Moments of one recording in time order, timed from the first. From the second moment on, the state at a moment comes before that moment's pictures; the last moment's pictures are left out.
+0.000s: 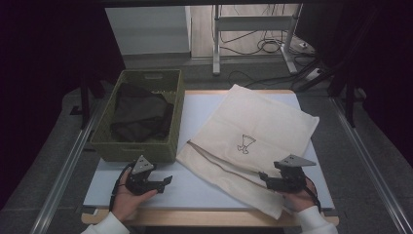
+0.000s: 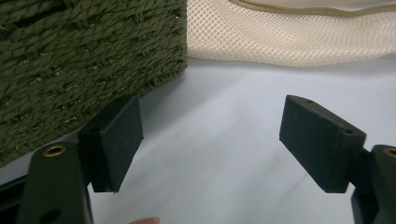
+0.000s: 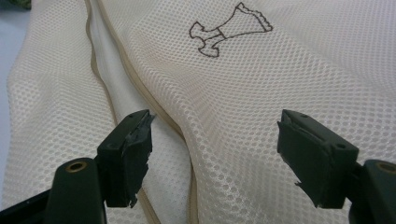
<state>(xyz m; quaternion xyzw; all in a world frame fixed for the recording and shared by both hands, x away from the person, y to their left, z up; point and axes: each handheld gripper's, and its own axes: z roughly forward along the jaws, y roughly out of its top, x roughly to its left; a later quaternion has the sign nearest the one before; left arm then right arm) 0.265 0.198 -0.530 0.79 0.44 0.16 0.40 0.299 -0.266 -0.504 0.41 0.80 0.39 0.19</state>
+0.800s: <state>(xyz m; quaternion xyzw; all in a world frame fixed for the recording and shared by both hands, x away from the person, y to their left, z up) 0.265 0.207 -0.525 0.79 0.42 0.17 0.41 0.294 -0.259 -0.498 0.42 0.80 0.39 0.18</state>
